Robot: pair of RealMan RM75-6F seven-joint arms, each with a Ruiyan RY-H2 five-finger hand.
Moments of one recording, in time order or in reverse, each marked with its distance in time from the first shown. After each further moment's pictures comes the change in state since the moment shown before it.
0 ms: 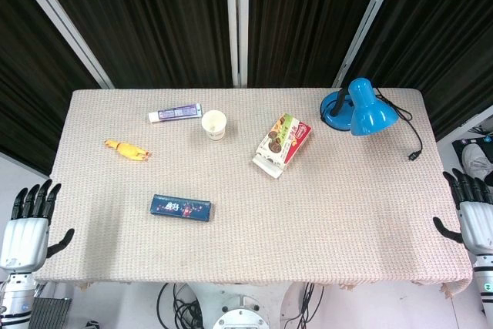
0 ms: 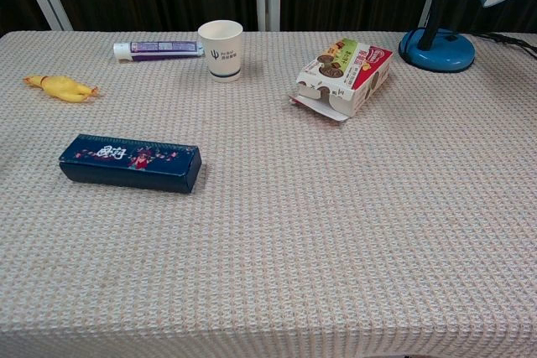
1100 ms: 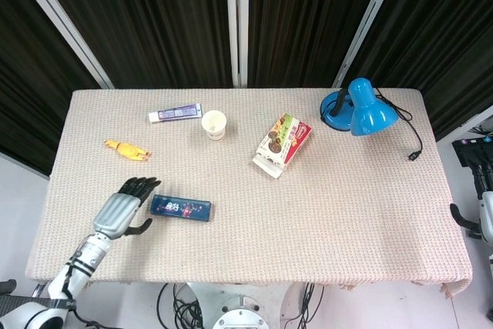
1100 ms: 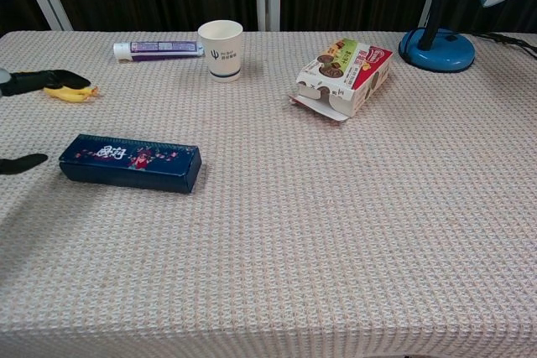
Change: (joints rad) left arm -0.354 -0.074 -0.056 -0.022 -0.071 -0.596 -0.161; right arm 0.001 0.062 0.059 -0.043 0.076 0.000 0.028
